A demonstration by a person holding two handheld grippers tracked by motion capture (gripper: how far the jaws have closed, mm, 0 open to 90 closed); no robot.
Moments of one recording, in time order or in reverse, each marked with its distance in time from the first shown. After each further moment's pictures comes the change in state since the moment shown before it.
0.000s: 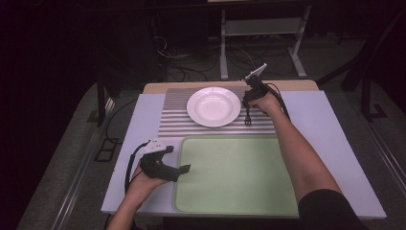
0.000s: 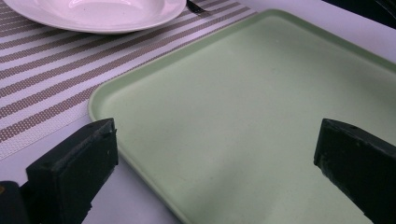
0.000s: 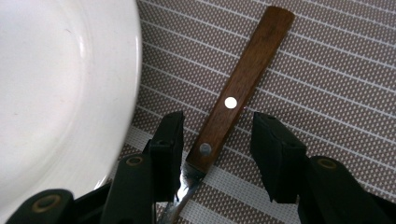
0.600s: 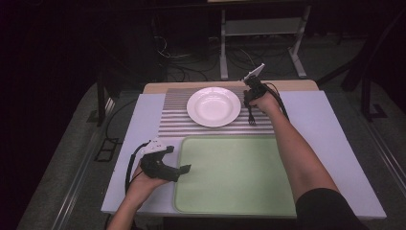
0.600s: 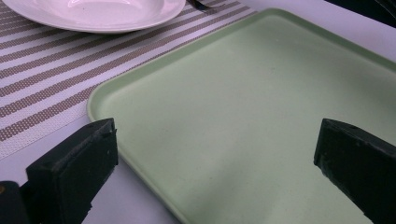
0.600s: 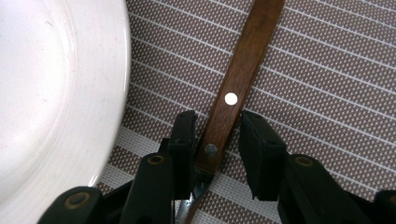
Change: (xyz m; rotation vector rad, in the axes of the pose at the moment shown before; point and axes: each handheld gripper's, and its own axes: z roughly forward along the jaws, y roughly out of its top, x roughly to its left) left arm -0.001 0.000 0.001 0.003 0.000 0.002; right arm 0.002 0.003 0.002 0.024 -0.043 -0.009
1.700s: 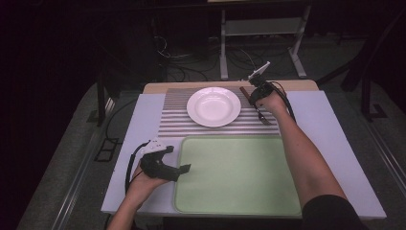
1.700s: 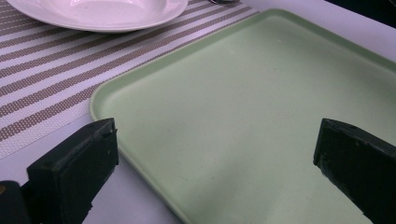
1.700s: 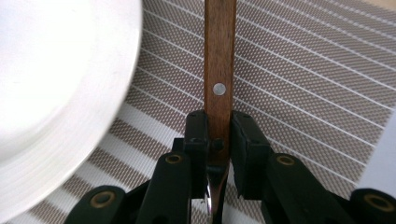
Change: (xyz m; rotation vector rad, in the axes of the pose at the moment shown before) left arm 0.001 -0.001 0.001 -0.001 0.004 -0.006; right arm -0.010 -0.013 -0.025 -0.062 0.035 -0.089
